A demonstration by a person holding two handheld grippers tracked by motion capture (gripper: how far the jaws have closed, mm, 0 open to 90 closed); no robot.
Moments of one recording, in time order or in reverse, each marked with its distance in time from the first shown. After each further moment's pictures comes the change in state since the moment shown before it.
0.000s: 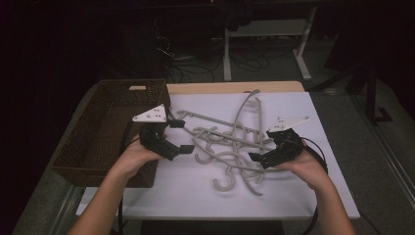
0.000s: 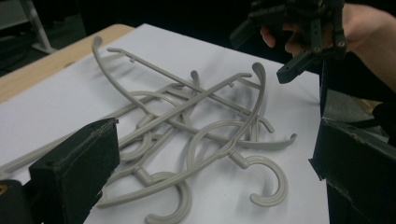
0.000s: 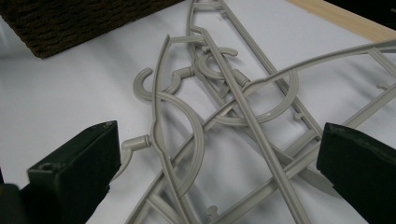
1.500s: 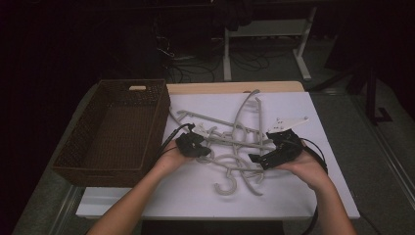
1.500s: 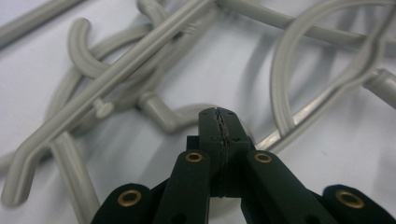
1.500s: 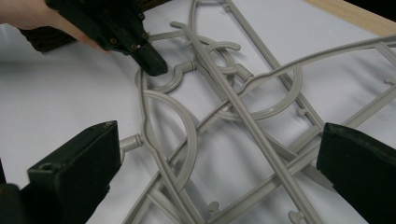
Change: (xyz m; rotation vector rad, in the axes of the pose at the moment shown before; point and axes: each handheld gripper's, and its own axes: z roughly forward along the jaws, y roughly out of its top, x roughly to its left) left arm 0.024 -0.048 0.105 0.464 0.110 0.010; right arm 0.000 -0.002 0.002 0.015 0.010 -0.005
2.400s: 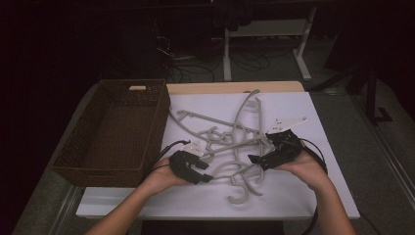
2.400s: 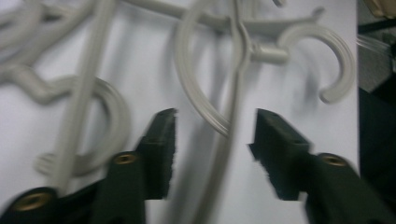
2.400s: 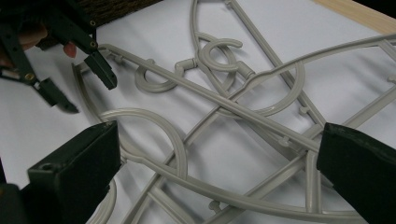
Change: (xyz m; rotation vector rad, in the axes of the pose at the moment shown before) left arm -0.050 -0.029 -0.018 -0.055 -0.174 0.045; right arm 0.001 0.000 0.002 0.011 0.001 -0.012
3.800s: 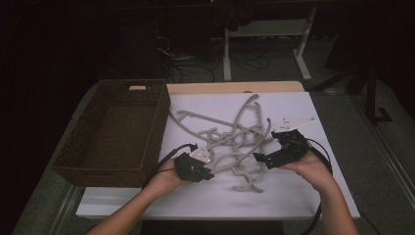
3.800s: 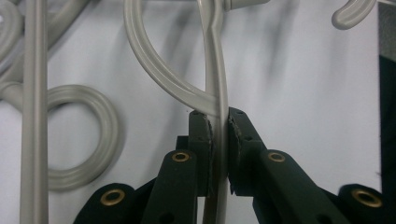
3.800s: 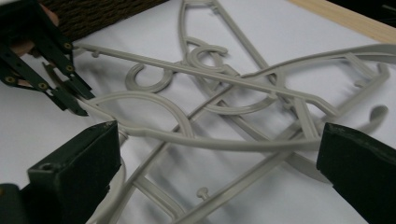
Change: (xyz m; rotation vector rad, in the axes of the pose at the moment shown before) left arm -0.009 0.014 -0.001 0.047 0.066 0.091; right arm -0.009 -0.007 -0.012 -0.033 -0.029 0.038
